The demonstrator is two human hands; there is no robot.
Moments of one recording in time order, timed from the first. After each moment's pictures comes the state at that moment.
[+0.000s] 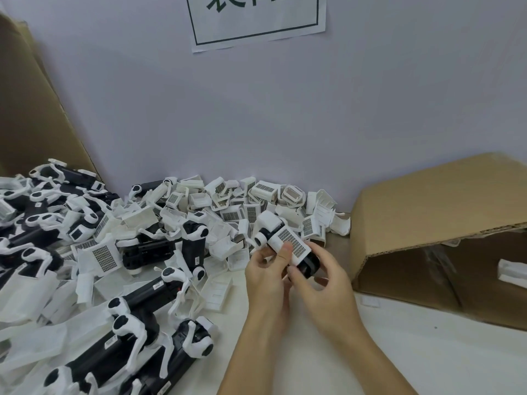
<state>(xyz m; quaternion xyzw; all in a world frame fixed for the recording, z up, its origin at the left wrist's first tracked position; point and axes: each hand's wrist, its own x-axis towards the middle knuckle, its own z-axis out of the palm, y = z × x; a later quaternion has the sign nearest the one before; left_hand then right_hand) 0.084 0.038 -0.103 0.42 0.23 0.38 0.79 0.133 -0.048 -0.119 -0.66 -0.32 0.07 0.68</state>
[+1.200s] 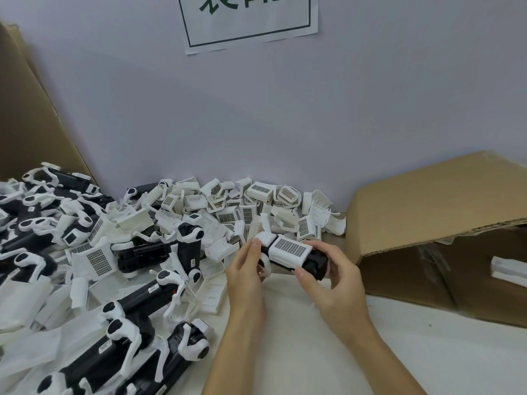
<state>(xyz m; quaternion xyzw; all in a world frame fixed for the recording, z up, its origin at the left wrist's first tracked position) 0.071 0.055 -0.100 0.45 0.26 0.43 0.74 0.144 -0.063 -0.112 -0.60 -0.37 0.02 0.71</state>
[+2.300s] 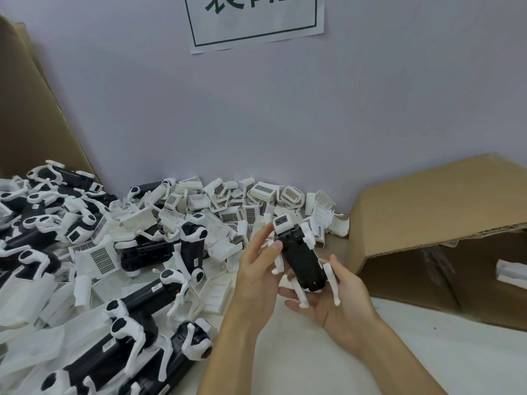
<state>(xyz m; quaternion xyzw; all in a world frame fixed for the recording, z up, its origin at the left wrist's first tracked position) 0.061 0.053 -0.083 0.47 0.07 0.32 0.82 0.144 -0.065 -0.097 -0.44 -0.12 0.43 0.78</state>
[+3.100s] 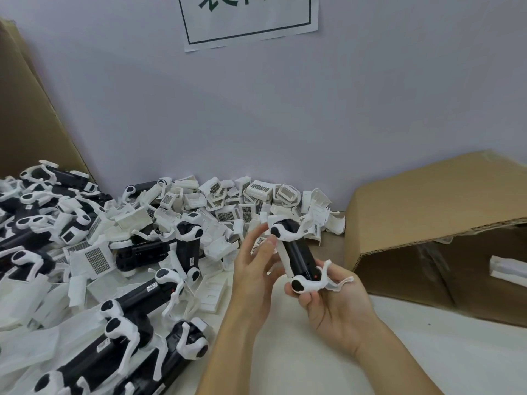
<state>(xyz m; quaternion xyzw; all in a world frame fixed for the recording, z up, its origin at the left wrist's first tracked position) 0.065 0.048 -0.086 0.48 0.12 0.35 0.79 0.147 -0.072 -0.092 -0.22 -0.08 0.61 0.76</state>
